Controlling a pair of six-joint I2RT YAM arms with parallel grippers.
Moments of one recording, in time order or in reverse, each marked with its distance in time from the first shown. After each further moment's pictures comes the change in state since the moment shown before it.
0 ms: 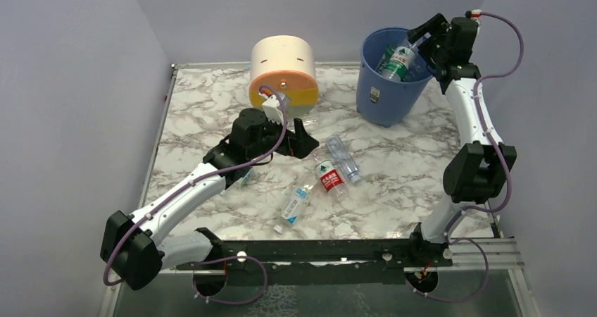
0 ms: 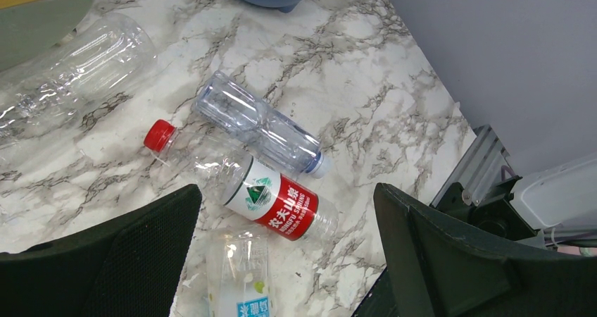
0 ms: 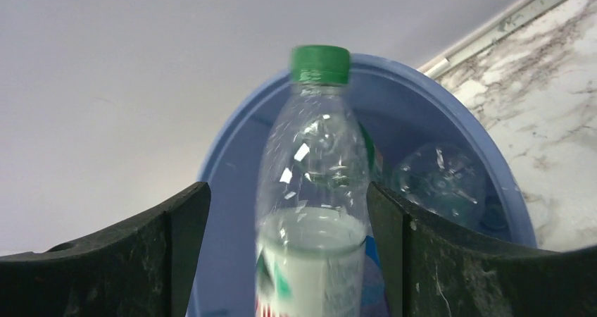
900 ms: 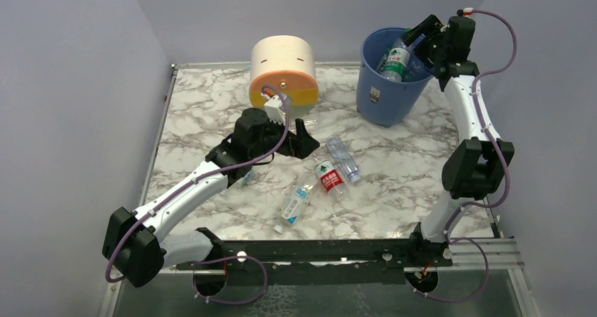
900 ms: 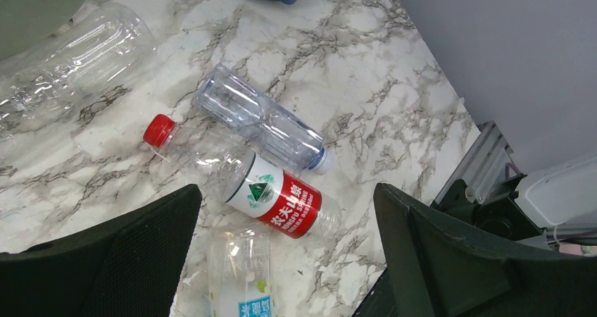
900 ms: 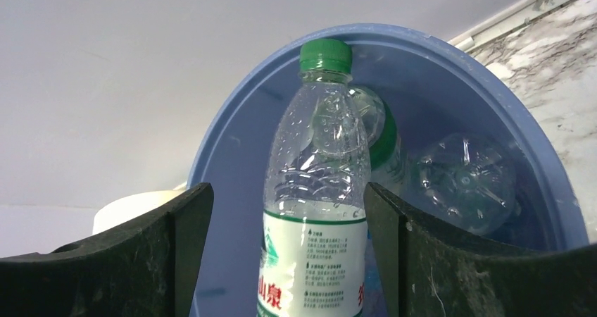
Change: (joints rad) left arm 0.000 0.023 0.000 0.000 0.004 -0.001; right arm -0.005 0.027 0.023 -0.044 -0.112 -0.046
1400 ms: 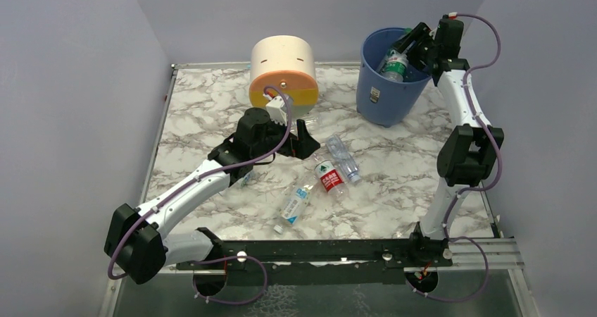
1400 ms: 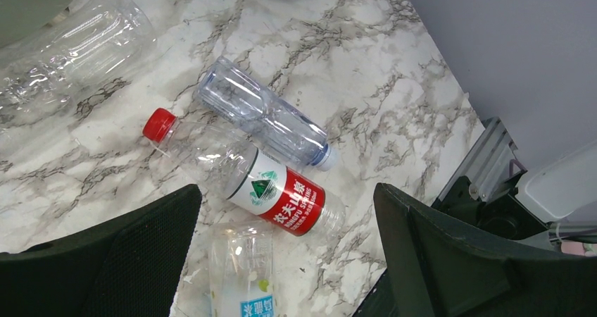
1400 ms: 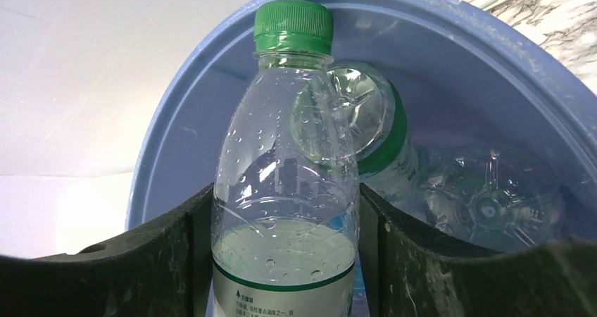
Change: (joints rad) left arm 0.000 0.022 0.000 0.000 0.004 0.000; right arm 0.000 0.161 0.099 -0.056 -0.093 -0.021
